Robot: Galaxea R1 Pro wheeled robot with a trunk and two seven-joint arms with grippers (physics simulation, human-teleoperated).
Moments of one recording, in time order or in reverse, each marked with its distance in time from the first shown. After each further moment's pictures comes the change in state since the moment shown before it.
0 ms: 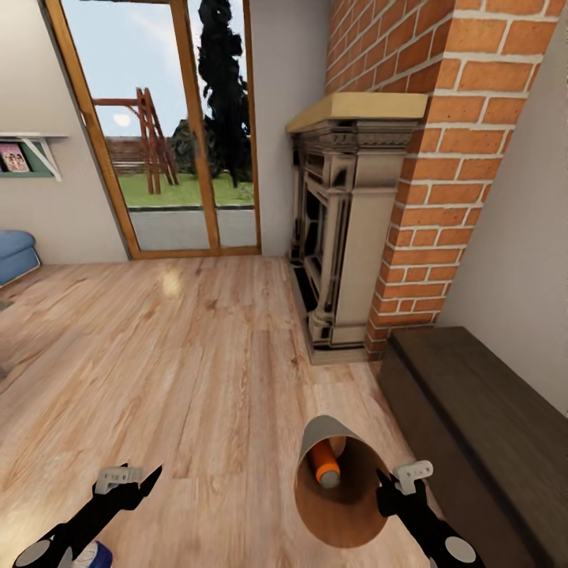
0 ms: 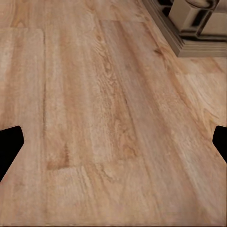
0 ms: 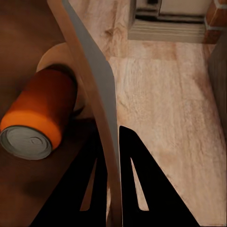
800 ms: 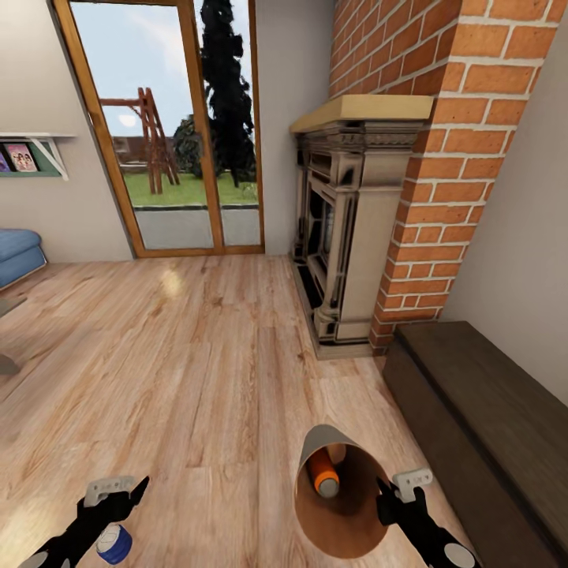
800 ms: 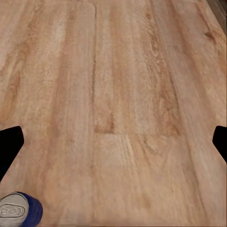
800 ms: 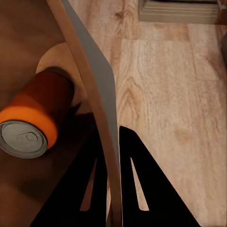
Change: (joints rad) left arm 0.000 0.002 0.010 0.071 0.015 0.011 0.161; right arm 0.000 0.003 -0.001 0.047 0.001 -0.002 0.000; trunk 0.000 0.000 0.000
